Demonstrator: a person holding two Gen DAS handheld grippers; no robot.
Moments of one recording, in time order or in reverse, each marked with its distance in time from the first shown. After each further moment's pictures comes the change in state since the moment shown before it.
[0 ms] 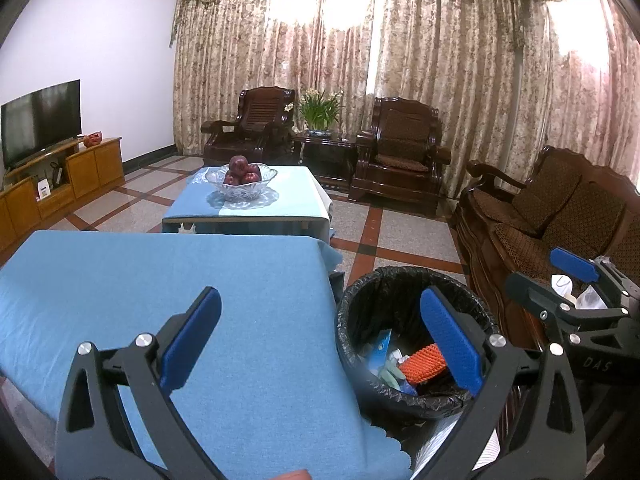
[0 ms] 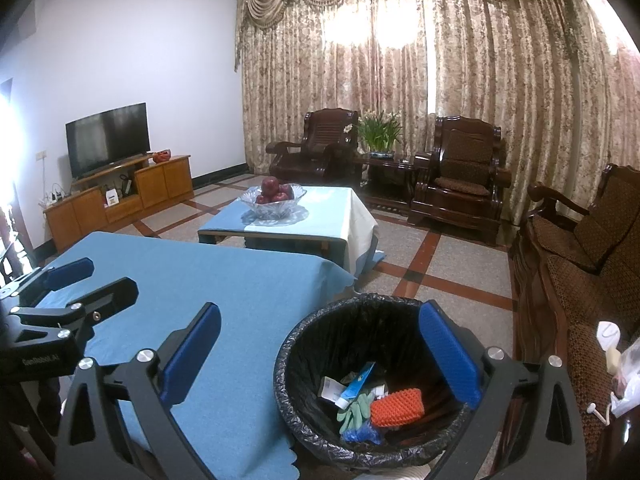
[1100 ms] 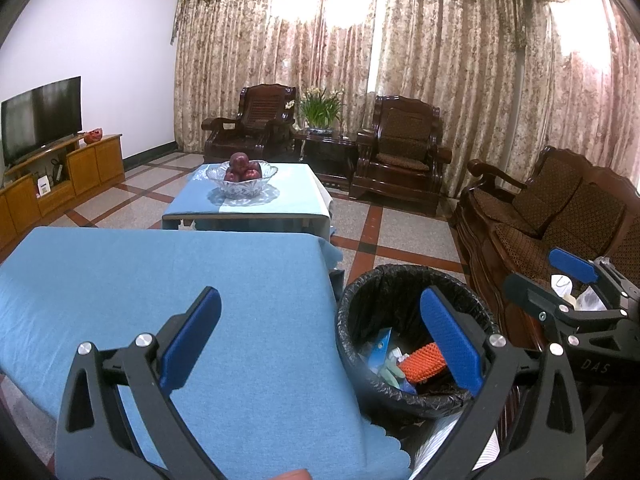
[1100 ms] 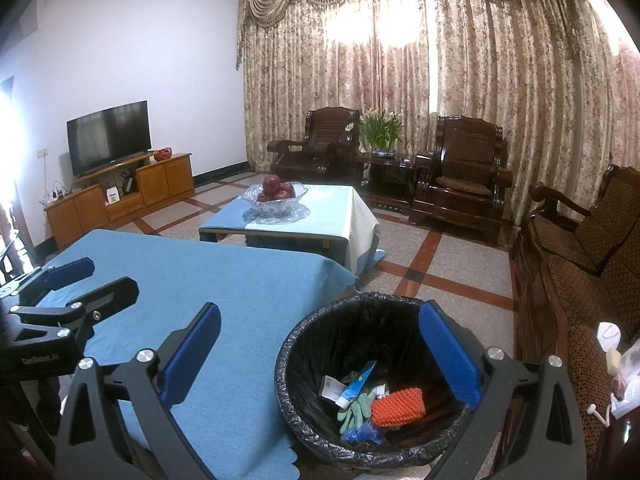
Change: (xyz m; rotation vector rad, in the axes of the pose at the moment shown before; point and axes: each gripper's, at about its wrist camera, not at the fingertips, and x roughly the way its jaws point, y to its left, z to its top) left arm 0.001 0.003 -0.001 -0.004 0.003 -0.001; right arm 0.000 0.006 0.000 -0.004 0.001 0.000
